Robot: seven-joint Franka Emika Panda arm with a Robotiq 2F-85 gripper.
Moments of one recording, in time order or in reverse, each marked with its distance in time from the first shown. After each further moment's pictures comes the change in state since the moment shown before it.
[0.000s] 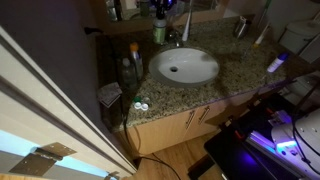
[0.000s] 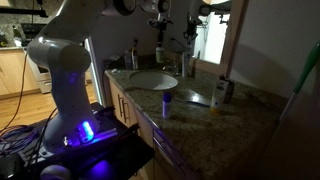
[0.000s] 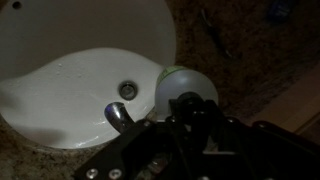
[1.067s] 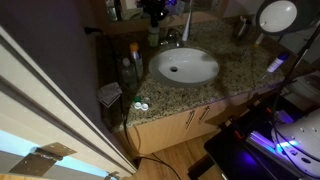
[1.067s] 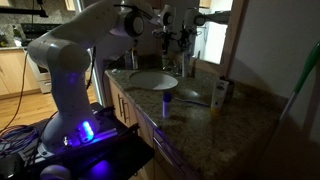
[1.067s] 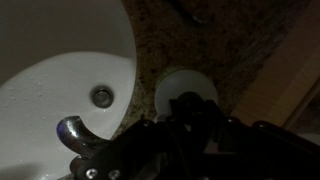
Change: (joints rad) arm -0.017 0.302 -0.002 0.335 0.005 0.046 0.220
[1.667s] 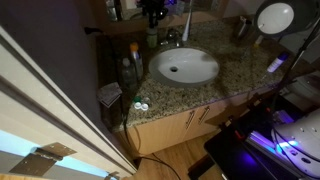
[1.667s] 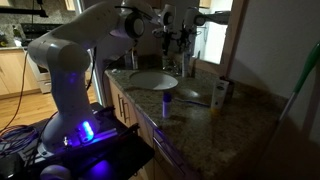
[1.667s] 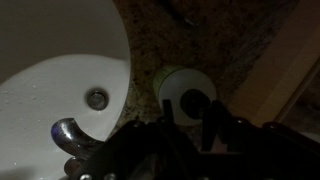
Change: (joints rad) arm -0.002 0.016 0.002 0.037 0.012 0.001 0.004
